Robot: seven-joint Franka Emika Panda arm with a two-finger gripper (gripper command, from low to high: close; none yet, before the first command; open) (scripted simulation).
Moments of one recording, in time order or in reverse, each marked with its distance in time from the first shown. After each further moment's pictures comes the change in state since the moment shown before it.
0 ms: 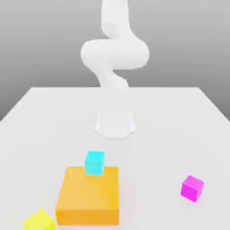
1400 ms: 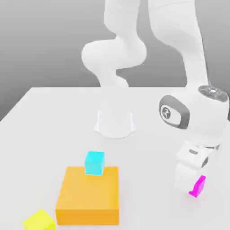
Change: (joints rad) arm 0.356 0.929 0.134 -0.266 -0.109 0.467 -0.210
